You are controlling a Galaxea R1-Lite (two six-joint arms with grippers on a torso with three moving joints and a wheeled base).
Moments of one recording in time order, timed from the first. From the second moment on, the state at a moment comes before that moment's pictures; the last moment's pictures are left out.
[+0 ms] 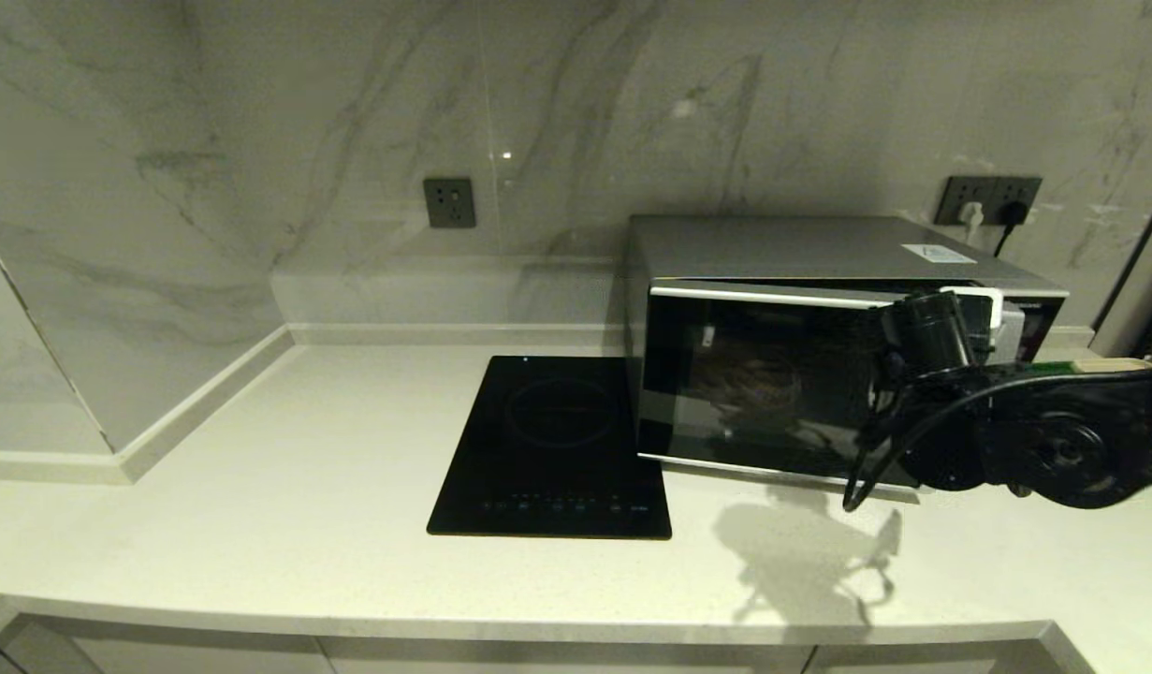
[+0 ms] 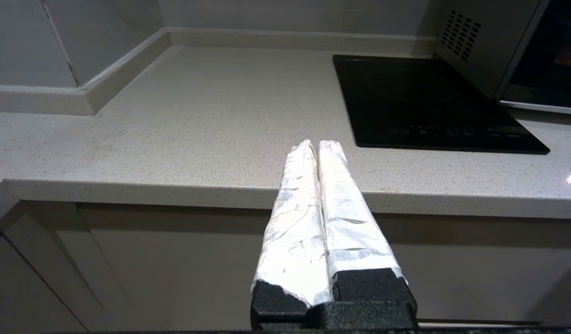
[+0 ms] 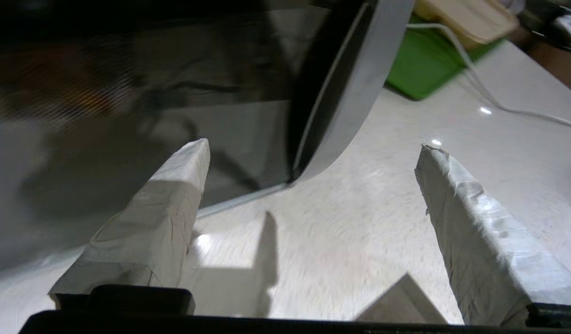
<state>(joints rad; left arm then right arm) 0.00 0.00 0.00 -0.01 0.01 -0.05 0.39 1.81 -1.01 -0.17 -1.03 0.40</state>
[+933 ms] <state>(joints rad) 0.00 0.00 0.00 -0.01 0.01 -0.05 0.29 1.37 -1.42 0.42 -0.39 0.54</state>
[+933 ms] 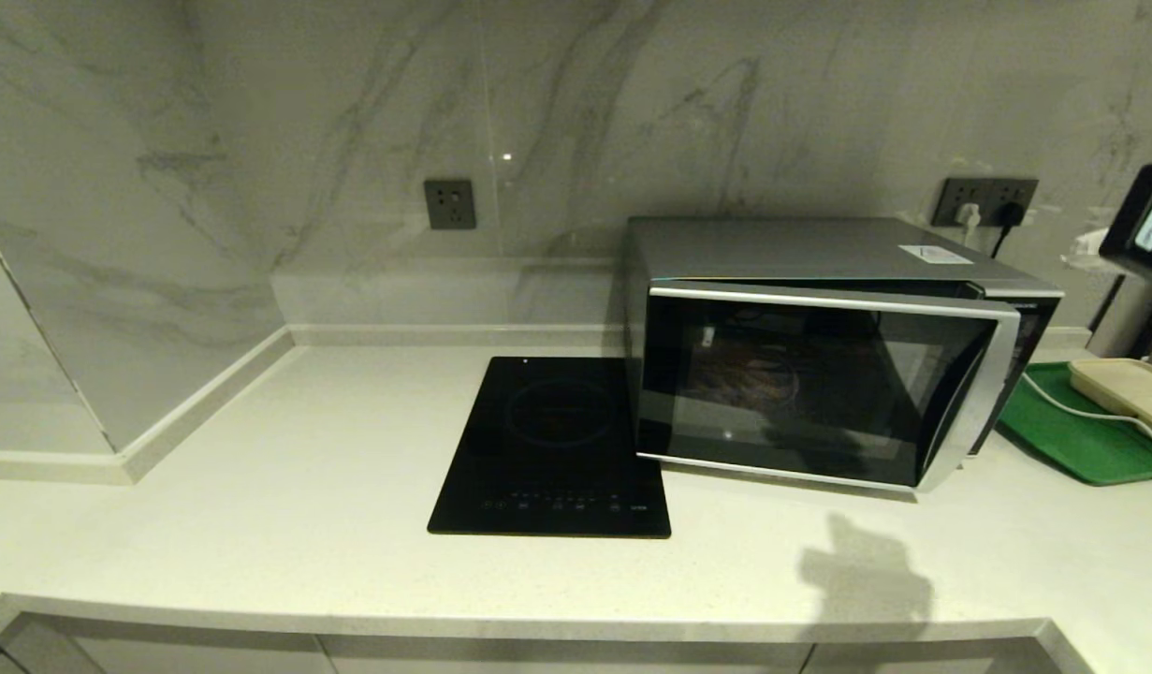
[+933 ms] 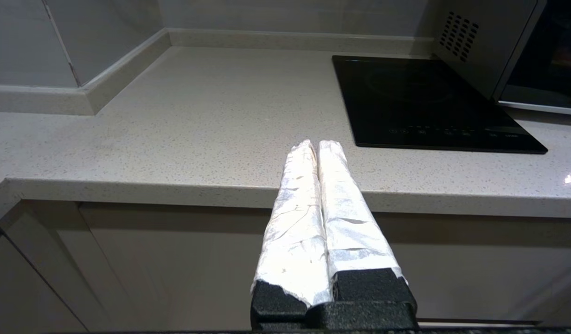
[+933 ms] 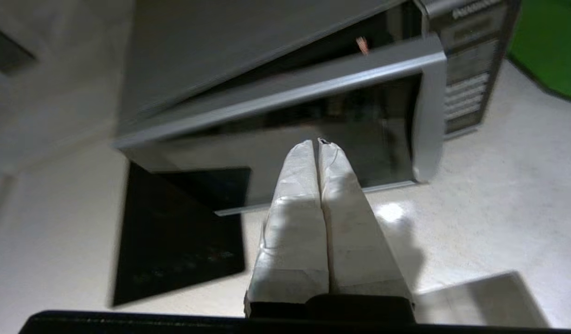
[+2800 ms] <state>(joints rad) 0.00 0.00 0.00 -0.01 0.01 -0.05 -0.06 2.00 -1.98 0.56 -0.10 0.79</state>
